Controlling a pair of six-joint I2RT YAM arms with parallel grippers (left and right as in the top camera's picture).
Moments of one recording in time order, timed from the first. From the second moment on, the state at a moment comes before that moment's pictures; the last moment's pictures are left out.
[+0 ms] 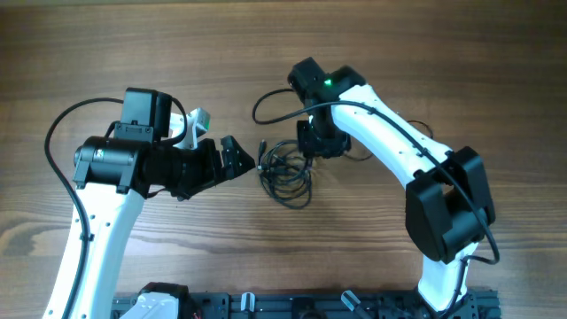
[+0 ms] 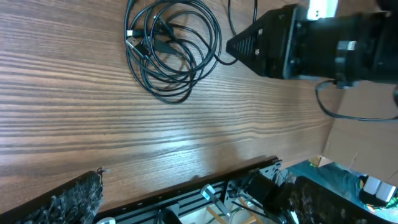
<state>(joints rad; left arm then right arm) -0.14 1.24 1.21 -1.24 0.56 -0.42 0.56 2.01 1.61 -1.17 -0.09 0.50</state>
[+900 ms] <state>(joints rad) -0.14 1.24 1.21 -1.23 0.54 -0.42 0.56 1.58 2.35 -1.02 -0.29 0.65</state>
